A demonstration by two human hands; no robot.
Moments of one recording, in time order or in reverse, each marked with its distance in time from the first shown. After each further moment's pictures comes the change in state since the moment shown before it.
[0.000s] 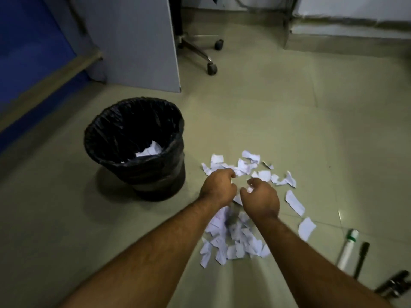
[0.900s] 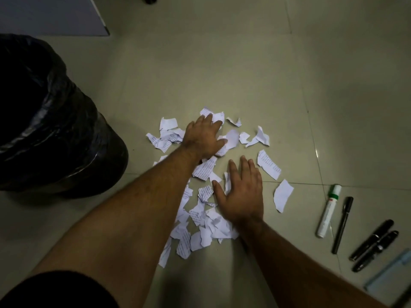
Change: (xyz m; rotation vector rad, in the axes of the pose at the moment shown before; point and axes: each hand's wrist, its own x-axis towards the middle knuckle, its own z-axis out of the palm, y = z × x) left_hand 0.150 -0.012 0.131 0.581 -0.217 0.306; right_hand 0.000 0.123 0.058 -0.280 0.047 -0.148
